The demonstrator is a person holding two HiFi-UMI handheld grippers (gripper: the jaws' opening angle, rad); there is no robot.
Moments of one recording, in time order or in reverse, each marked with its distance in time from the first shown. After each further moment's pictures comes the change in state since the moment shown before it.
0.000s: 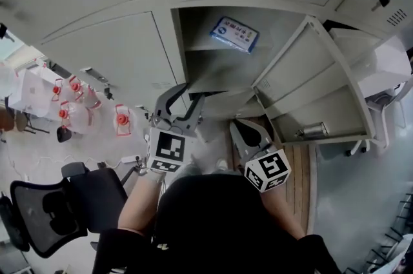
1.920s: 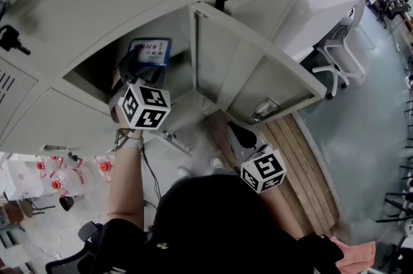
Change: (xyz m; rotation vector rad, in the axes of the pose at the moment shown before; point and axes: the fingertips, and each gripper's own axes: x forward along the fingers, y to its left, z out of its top) left arm 0.182 0.002 0.039 0.406 0.178 -0.059; right arm -0.100 -0.087 -0.019 0.108 -0.030 -0.424
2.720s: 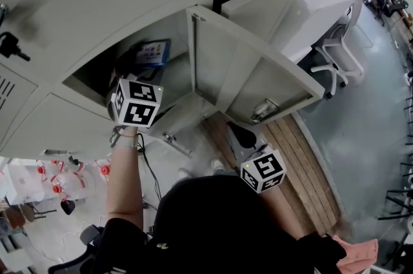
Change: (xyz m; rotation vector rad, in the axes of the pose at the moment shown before) left arm -0.002 0.006 0.017 -0.143 -0.039 -0.122; right arm 0.001 -0.002 0.005 -0.004 -0.007 -0.014
